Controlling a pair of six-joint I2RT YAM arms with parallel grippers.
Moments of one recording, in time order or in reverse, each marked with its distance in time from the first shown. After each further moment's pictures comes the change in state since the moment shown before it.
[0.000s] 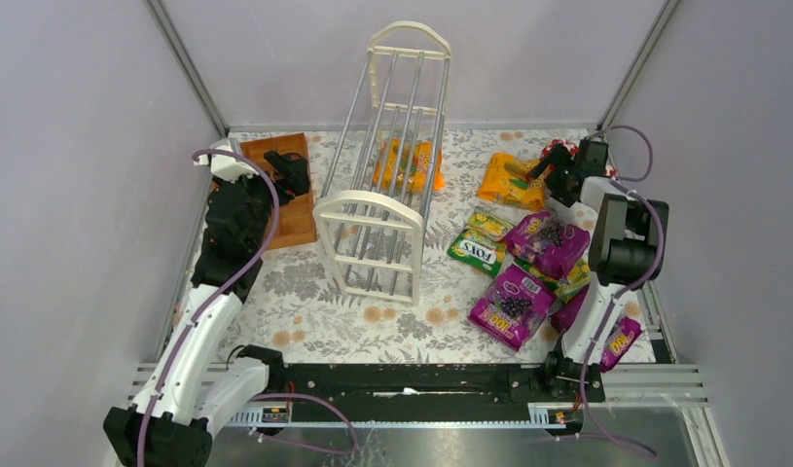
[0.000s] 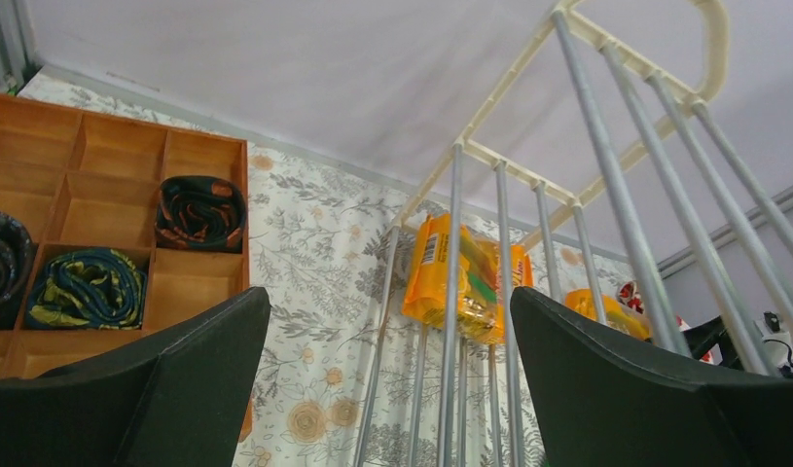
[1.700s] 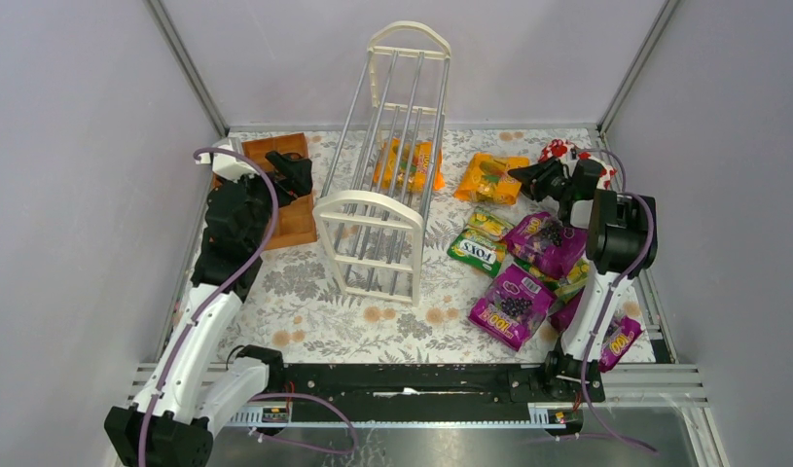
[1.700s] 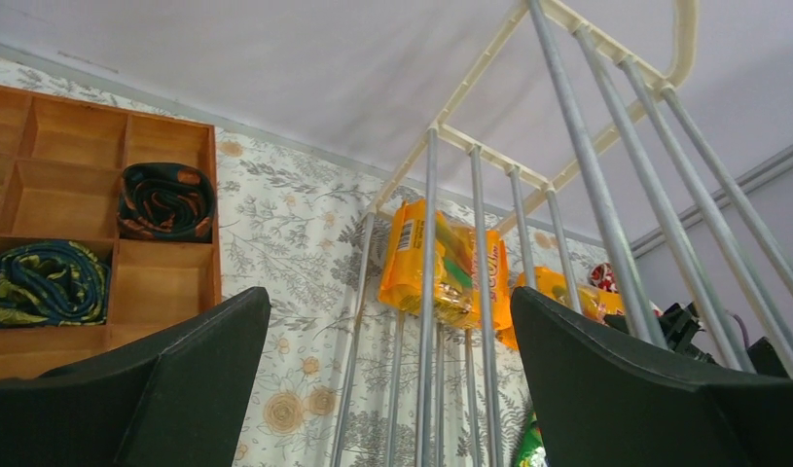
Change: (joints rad) left arm 0.026 0.029 0.000 -0.002 0.078 -0.040; right arm -0.019 0.194 -0.147 0.701 -0.611 0.513
